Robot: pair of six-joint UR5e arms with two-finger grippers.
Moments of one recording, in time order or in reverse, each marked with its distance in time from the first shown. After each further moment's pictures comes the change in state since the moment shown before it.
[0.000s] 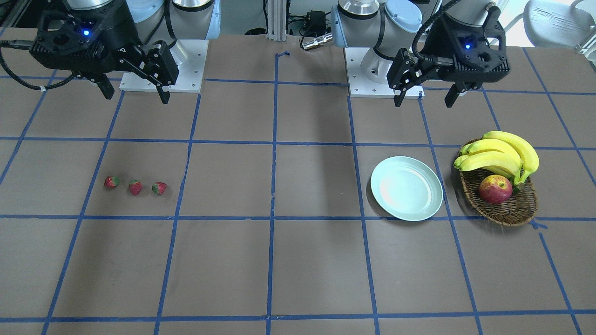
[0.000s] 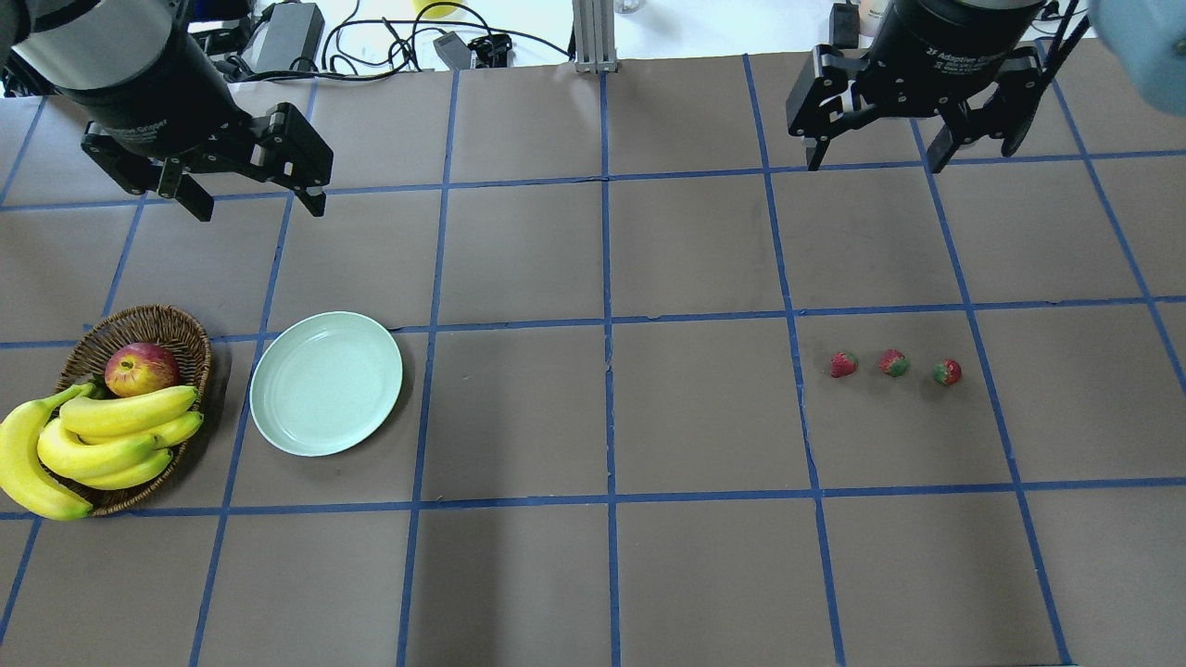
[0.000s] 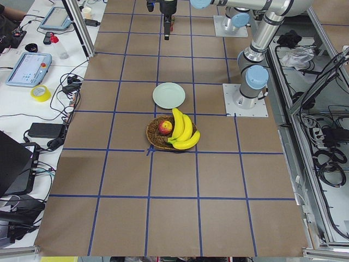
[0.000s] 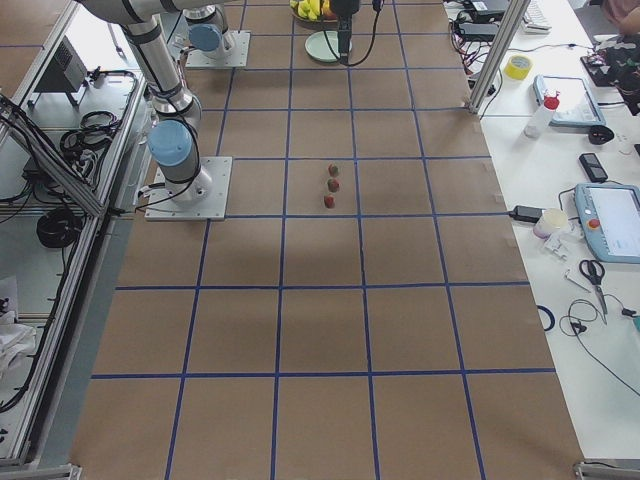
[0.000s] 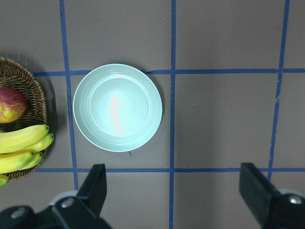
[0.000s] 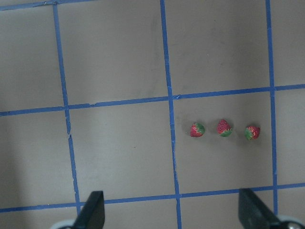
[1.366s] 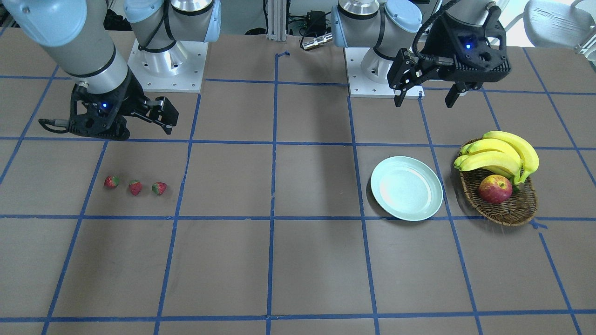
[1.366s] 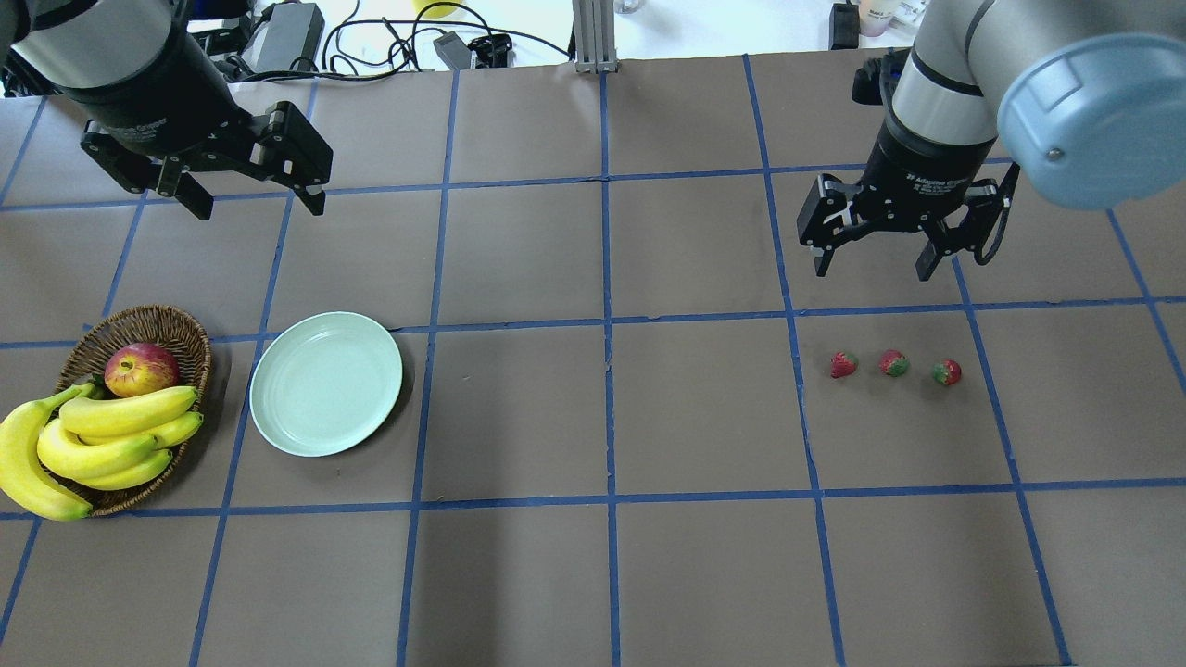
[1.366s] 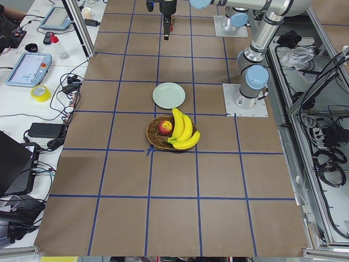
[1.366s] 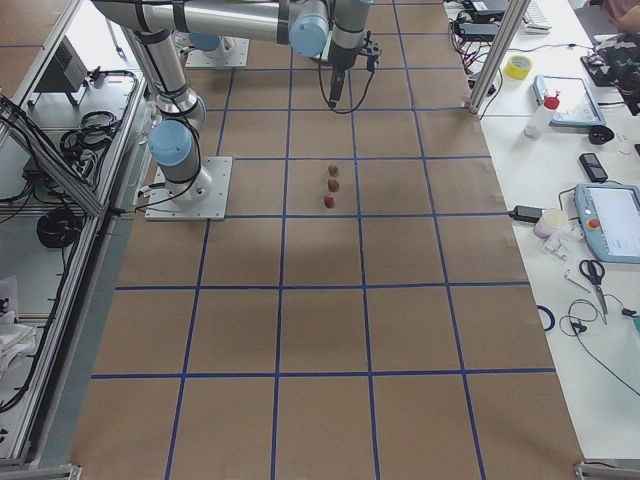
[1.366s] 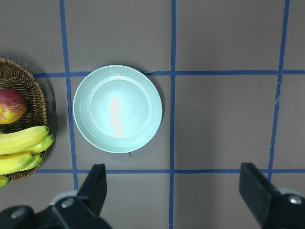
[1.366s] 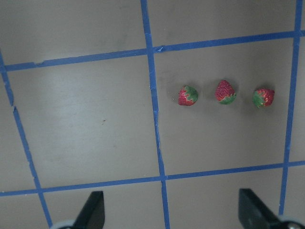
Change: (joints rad) left arm 0.000 -0.001 0.002 0.002 0.001 0.000; right arm -0.091 0.063 0.243 -0.078 0.006 -0.064
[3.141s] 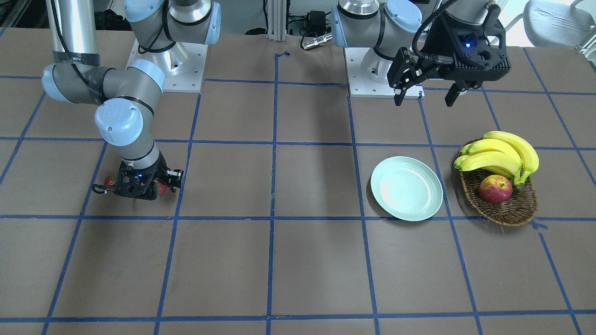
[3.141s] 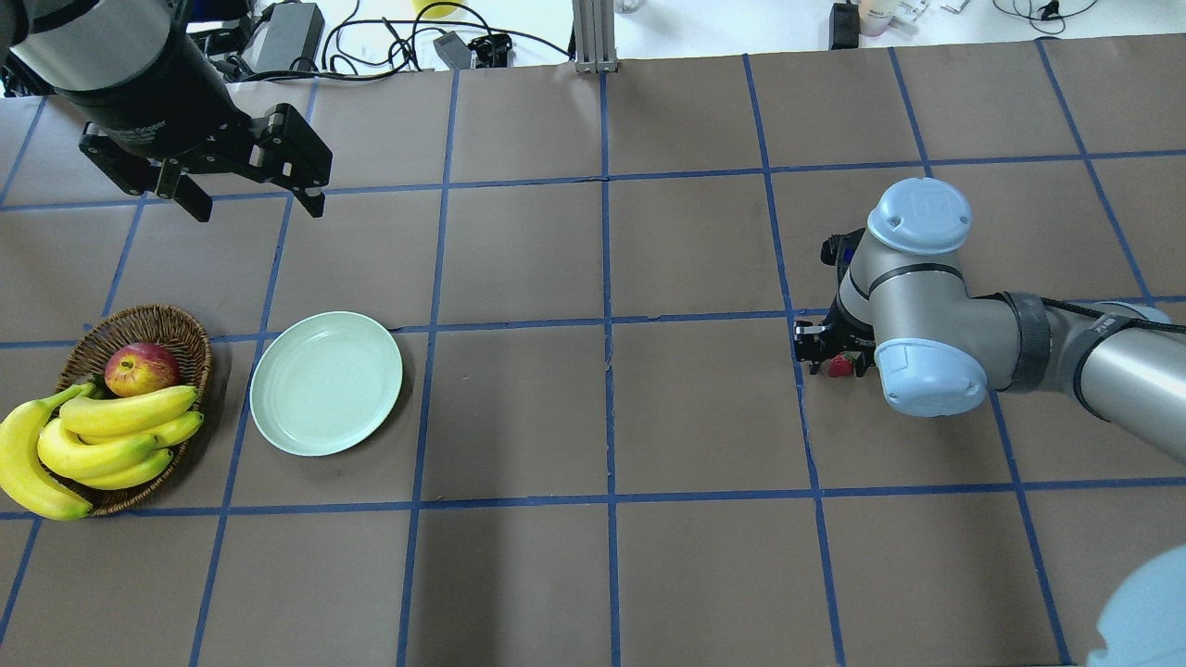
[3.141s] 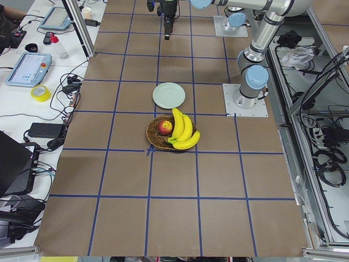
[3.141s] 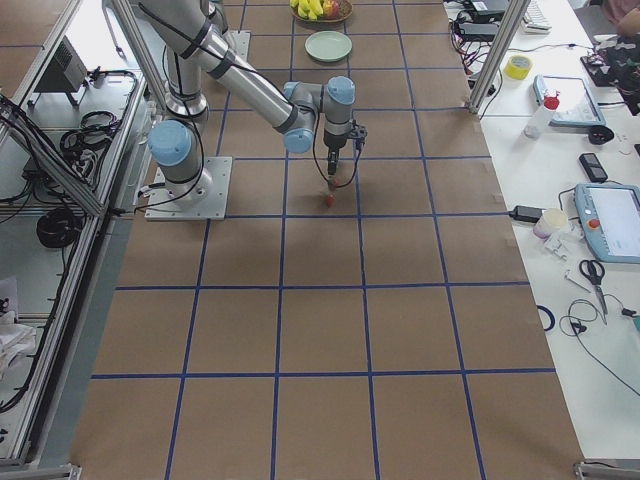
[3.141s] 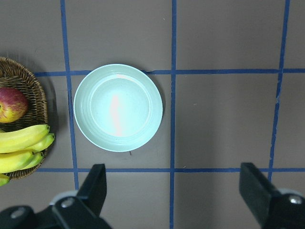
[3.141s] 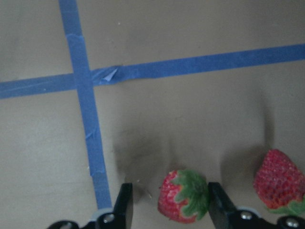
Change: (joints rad) left arm 0.000 0.006 -0.005 -0.002 0.002 0.000; right arm -0.051 0.222 0.453 -0.800 -0.051 -0.034
